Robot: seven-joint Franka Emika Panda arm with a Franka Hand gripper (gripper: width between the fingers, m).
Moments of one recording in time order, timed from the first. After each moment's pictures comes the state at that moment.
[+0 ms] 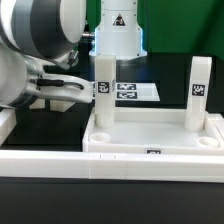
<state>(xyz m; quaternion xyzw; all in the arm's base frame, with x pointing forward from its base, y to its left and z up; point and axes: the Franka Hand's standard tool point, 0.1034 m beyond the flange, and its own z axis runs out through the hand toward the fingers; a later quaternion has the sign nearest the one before) 0.440 -0.147 0.021 -0.85 0.14 0.49 0.12</state>
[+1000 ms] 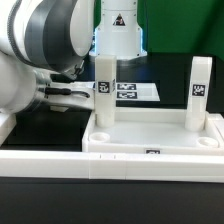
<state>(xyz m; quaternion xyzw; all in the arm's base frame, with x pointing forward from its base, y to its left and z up) 0.426 -0.142 0.007 -0.85 0.14 0.50 0.12</state>
